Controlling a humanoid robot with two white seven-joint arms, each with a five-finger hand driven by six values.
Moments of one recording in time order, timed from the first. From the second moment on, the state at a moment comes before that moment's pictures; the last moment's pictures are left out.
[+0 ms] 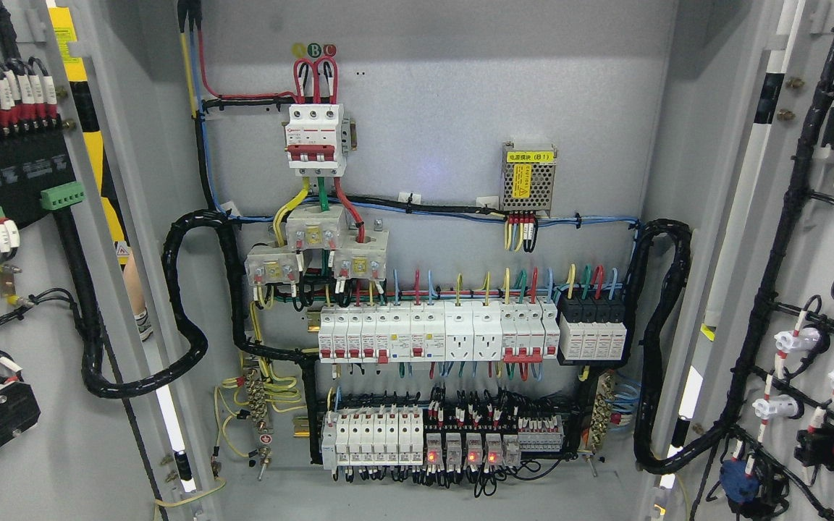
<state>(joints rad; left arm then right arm) 0.33 0.42 0.51 -1.63 0.83 -0.15 -0.78 0.42 -0.27 -0.37 -2.07 -0.73 -0.49 0.38</state>
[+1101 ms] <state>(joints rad) 0.23 0.51 0.57 -1.44 0.85 -0.11 -0.80 0.41 -0.31 -0.33 -2.07 -0.75 -0.50 0.38</state>
